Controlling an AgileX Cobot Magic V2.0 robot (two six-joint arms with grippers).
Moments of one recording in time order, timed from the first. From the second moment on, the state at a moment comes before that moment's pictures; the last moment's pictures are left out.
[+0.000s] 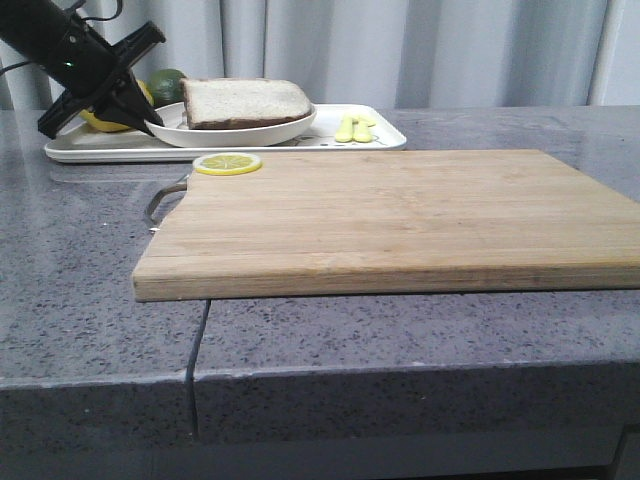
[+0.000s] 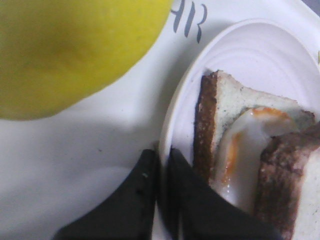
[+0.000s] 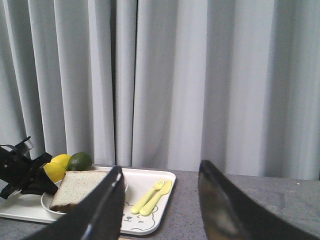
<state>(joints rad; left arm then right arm) -0.01 2.29 -2.07 -0.71 0.89 -0.01 0.59 0.52 -0.45 1.01 -0.39 -0.97</state>
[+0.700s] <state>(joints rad) 0.00 2.29 -2.23 -0.60 1.04 -0.02 0.59 0.52 -0.45 1.01 -0.39 -0.97</state>
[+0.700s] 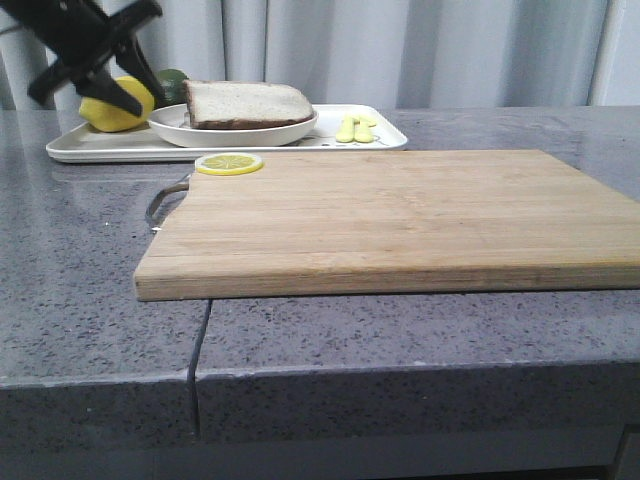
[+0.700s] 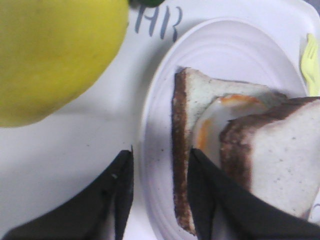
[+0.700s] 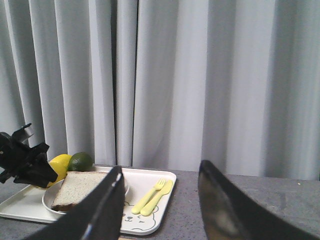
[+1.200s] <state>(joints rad) 0.05 2.20 -2.65 -0.49 1.25 -0.04 0.59 0.52 -0.45 1.01 -0.42 -0.97</state>
